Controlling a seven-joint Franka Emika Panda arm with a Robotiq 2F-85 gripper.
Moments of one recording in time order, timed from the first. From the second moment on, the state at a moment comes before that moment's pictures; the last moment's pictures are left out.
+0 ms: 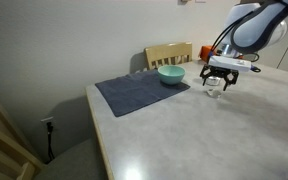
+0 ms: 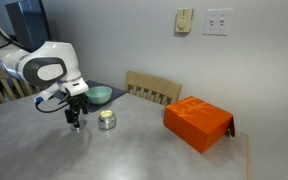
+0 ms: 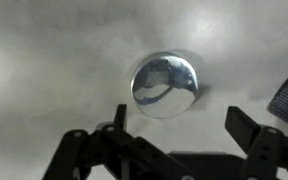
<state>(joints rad) 0.26 0.54 -0.11 -2.12 0.10 2.75 1.01</state>
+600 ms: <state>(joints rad) 0.26 0.54 -0.11 -2.15 0.10 2.74 1.04</state>
